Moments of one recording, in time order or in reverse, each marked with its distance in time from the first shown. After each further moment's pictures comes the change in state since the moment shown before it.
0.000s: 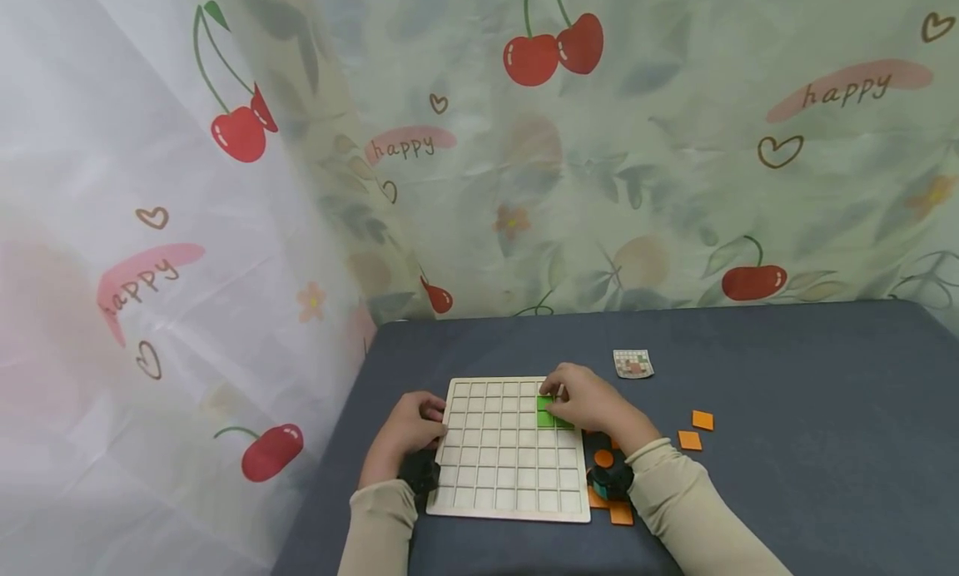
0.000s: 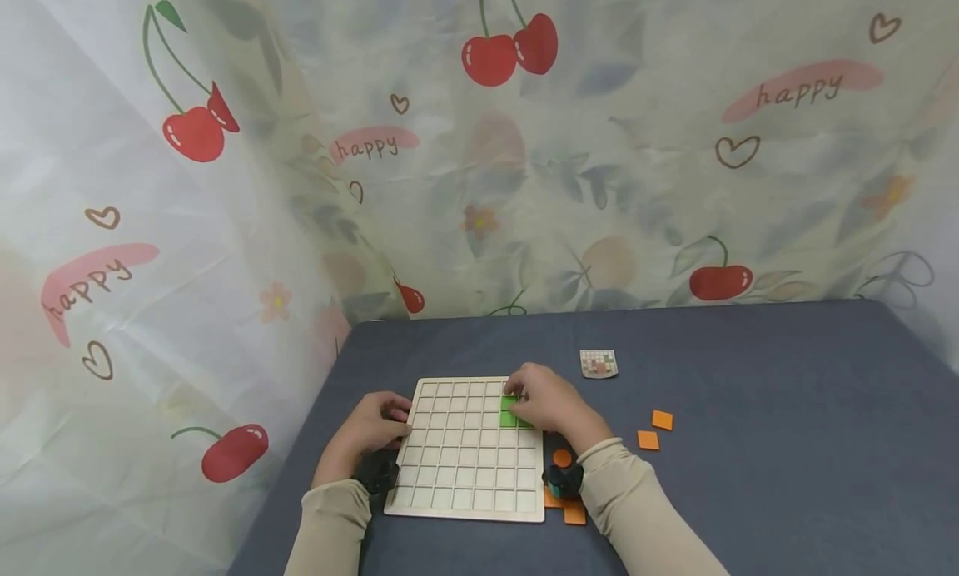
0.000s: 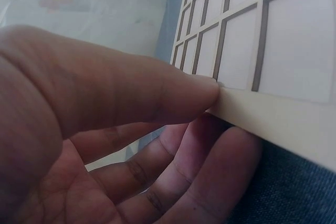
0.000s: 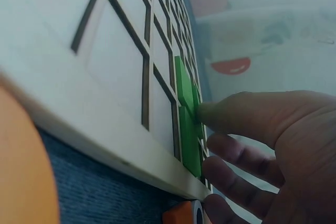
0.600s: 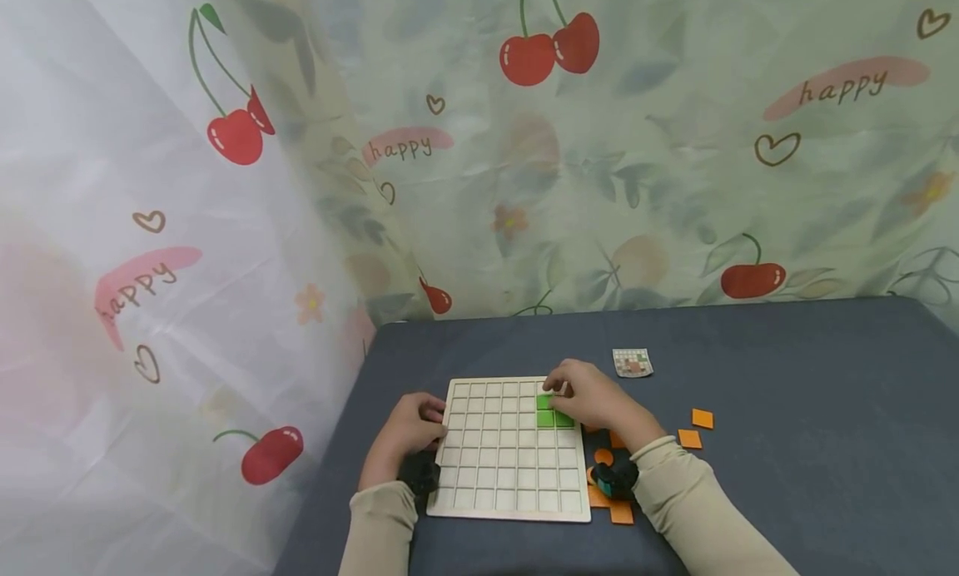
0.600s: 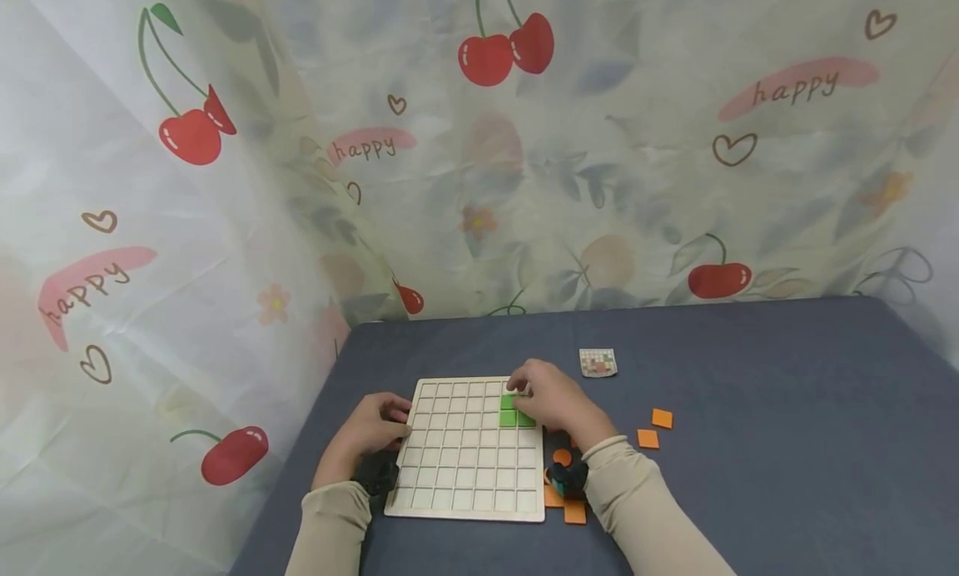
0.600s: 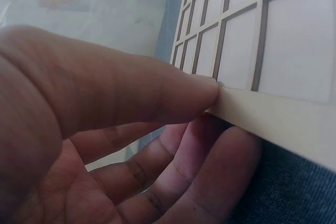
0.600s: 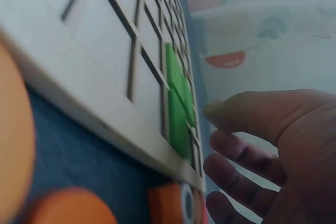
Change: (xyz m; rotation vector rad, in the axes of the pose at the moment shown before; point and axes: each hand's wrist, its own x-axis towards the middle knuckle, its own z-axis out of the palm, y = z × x) left_hand 0.001 -0.001 0.000 0.003 -0.006 0.006; right_hand -0.003 0.003 -0.007 0.013 0.017 -0.004
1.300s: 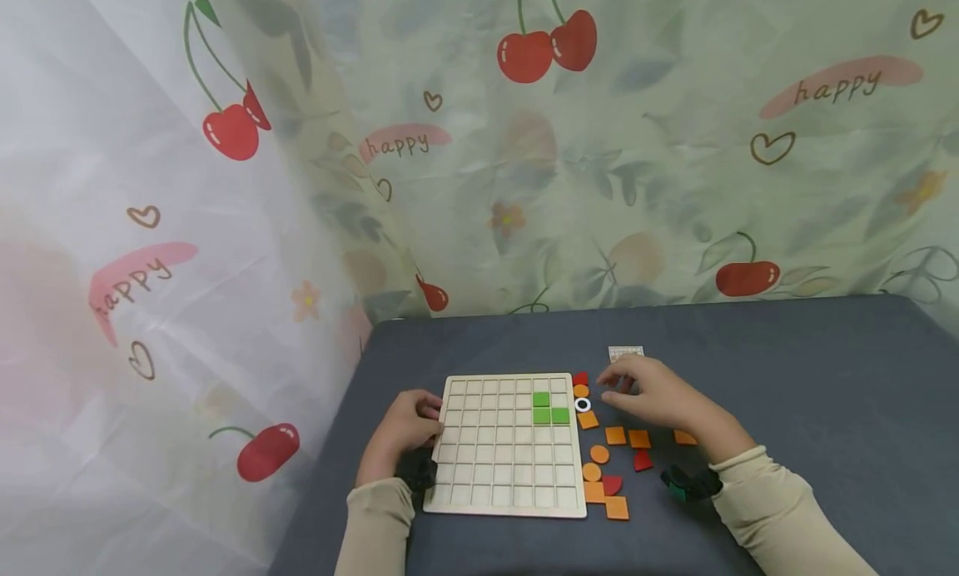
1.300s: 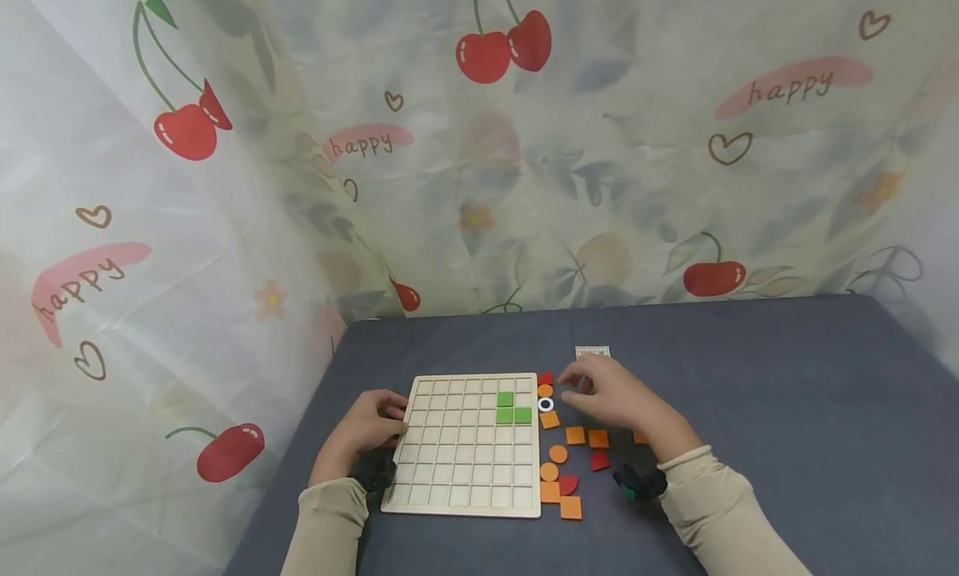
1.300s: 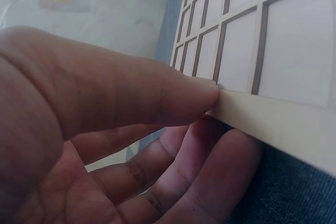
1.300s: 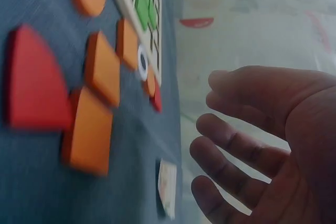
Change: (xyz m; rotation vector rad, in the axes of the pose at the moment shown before) left_hand -0.001 0.003 0.001 0.006 -0.003 -0.003; right_hand -0.063 0.022 -0.062 -0.120 0.063 -0.016
